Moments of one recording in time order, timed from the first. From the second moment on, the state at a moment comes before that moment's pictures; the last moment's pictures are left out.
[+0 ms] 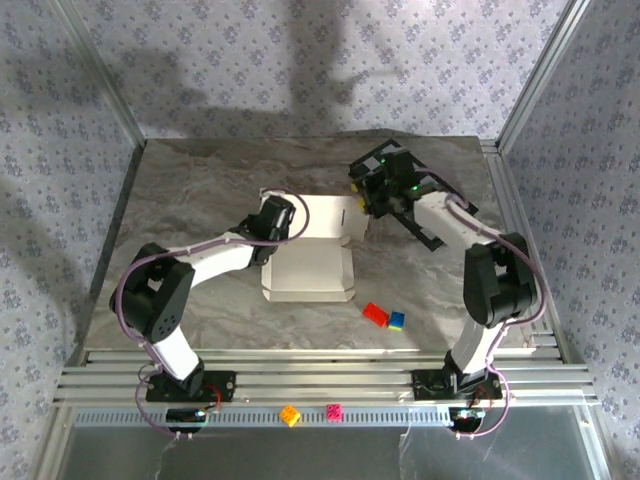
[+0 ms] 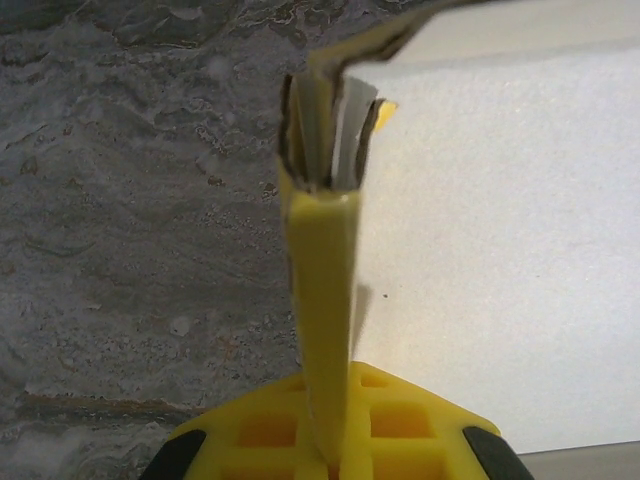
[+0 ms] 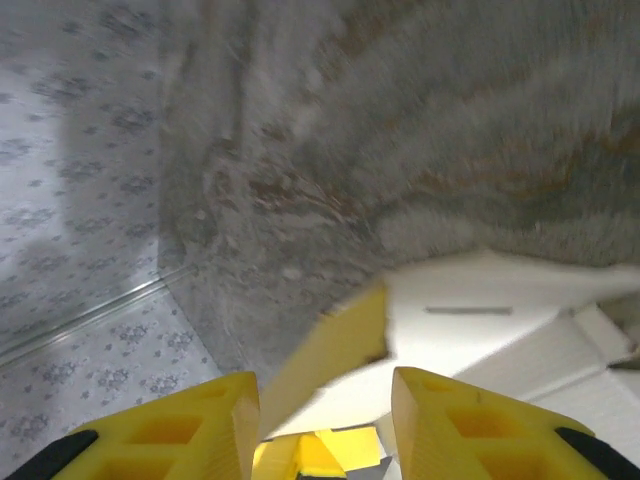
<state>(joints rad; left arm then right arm) -0.61 1.68 0.96 -0.05 -0.52 -0.26 0.34 1.73 1.34 -0.35 -0.28 1.39</state>
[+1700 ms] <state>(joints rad) -0.61 1.66 0.94 0.01 -0.52 -0.18 0.38 1.94 1.58 -0.58 -0.39 1.12</state>
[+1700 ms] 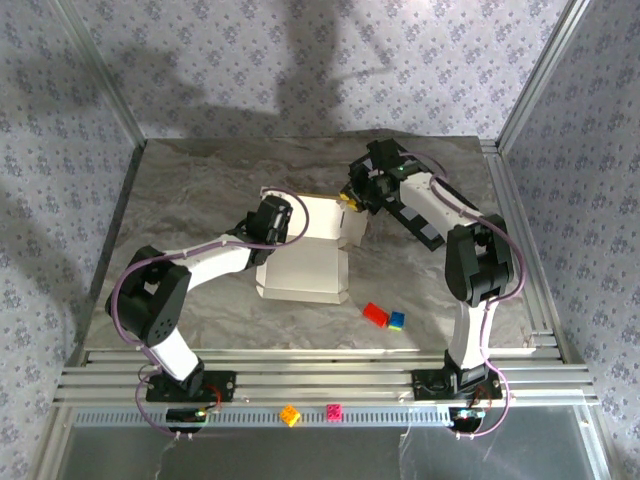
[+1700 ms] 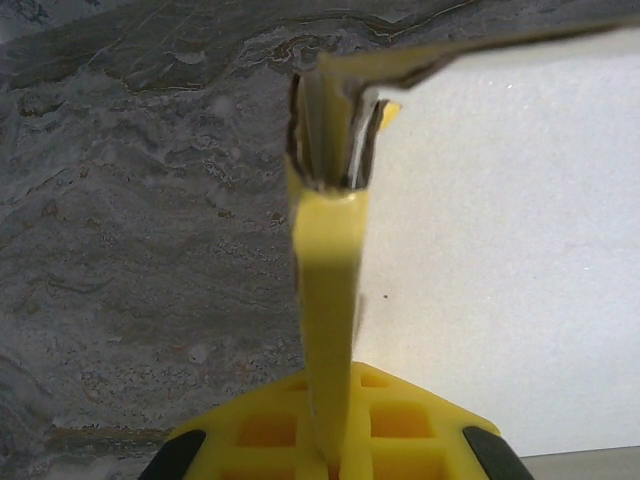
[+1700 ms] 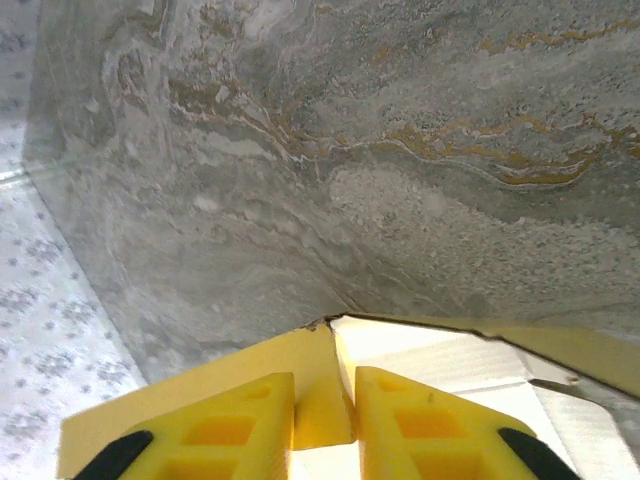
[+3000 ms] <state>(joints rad) -0.48 1.64 0.86 0.08 -0.31 -0.28 0.52 1.74 1.15 -0.07 -0.17 1.29</state>
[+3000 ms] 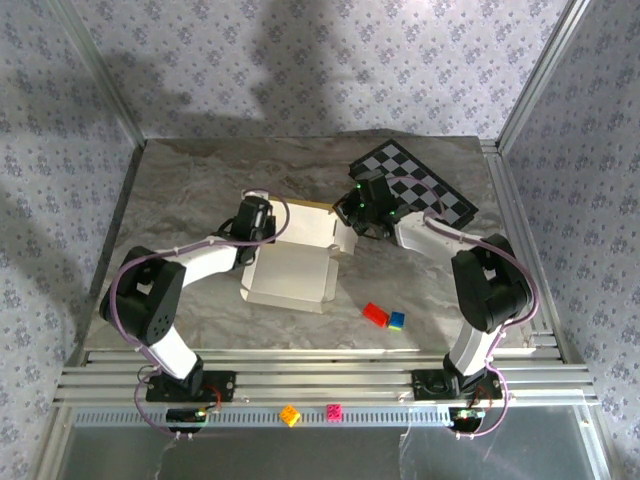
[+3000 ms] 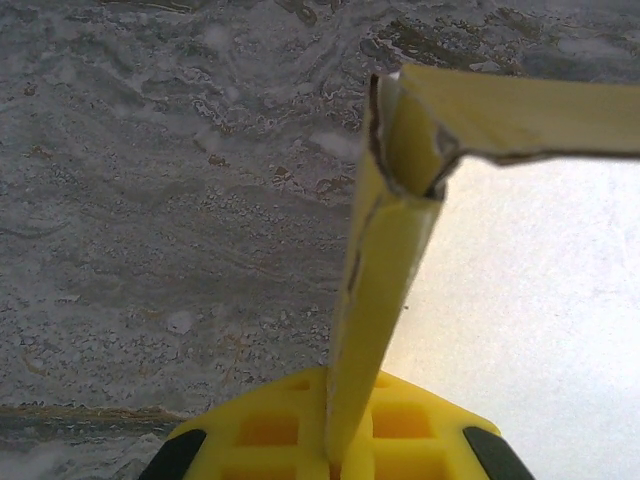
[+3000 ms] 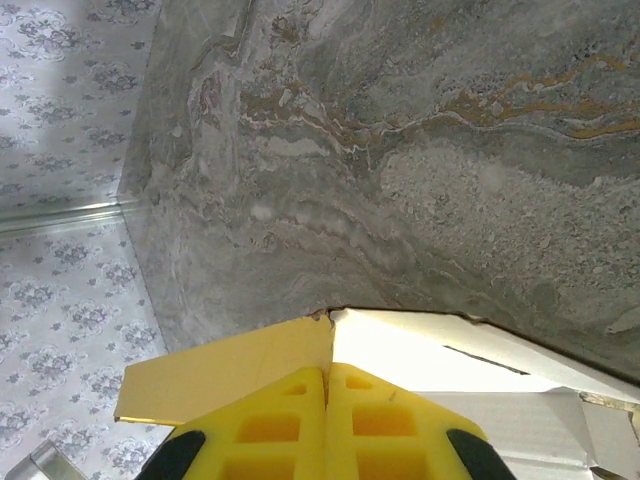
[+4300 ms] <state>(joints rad) -0.30 1.56 0.86 0.13 -0.11 -0.43 0.43 1.13 0.79 -0.18 -0.13 1.04</state>
